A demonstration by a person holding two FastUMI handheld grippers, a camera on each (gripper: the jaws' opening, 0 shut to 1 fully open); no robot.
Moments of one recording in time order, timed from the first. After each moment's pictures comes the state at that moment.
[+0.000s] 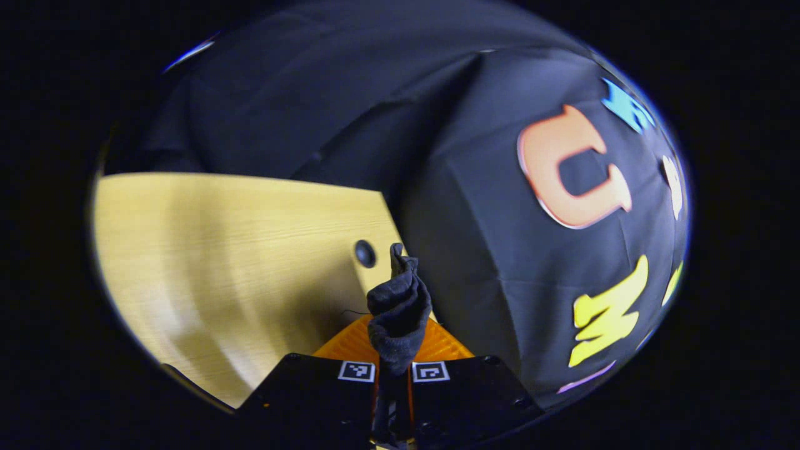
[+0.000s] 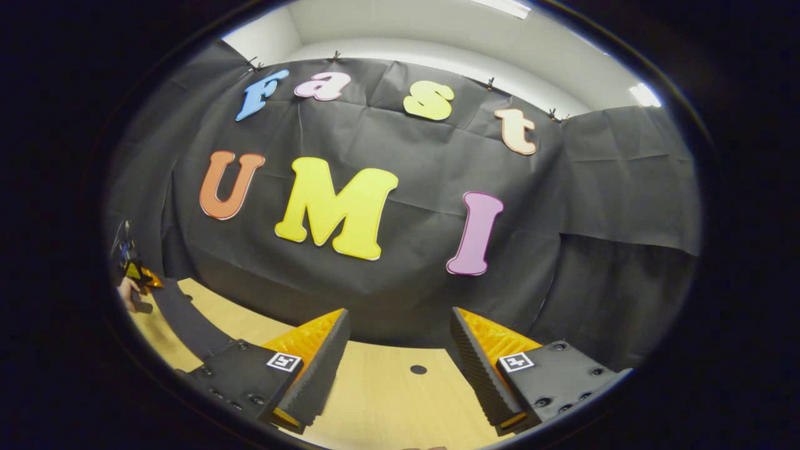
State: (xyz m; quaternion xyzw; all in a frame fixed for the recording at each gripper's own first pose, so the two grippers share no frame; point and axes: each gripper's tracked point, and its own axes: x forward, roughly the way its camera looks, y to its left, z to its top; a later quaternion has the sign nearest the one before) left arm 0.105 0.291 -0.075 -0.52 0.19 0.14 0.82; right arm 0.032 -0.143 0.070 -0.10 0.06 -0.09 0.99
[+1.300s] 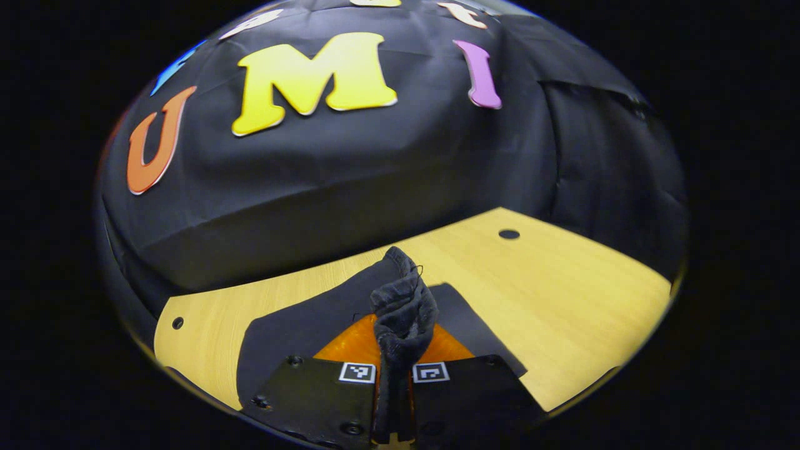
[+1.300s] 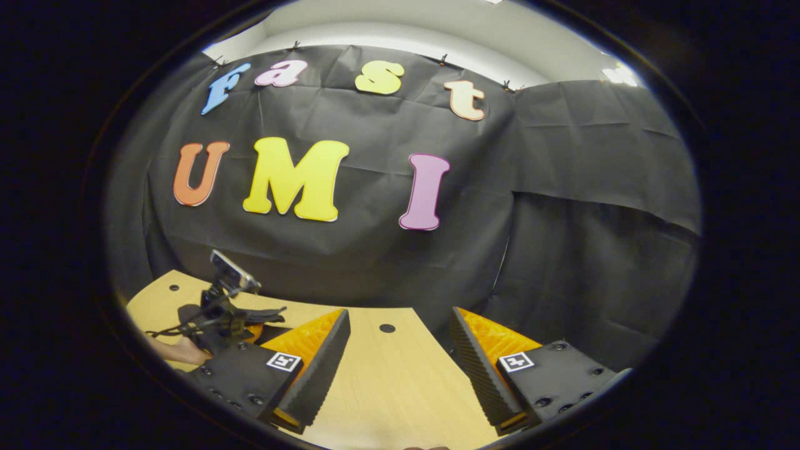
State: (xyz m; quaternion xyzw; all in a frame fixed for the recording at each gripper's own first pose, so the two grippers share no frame) left arm 0.119 -0.121 -0.082 0.09 0.22 -0.23 0.94; right arm -0.060 -0.205 0.033 -0.05 0.12 -0.18 0.98
